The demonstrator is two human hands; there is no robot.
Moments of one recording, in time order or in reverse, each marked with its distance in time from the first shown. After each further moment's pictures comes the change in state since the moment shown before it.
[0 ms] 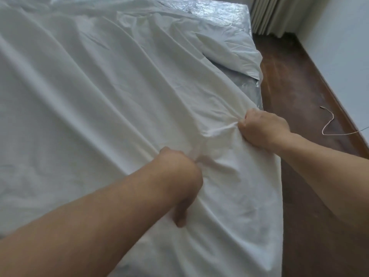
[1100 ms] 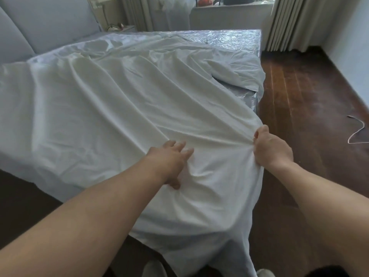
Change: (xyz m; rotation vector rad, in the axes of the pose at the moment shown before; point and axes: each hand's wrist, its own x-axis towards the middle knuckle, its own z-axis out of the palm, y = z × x) left_hand -0.051 0.035 0.034 -0.266 0.255 -0.328; right_hand -0.100 0.057 0.008 0.262 0.139 0.009
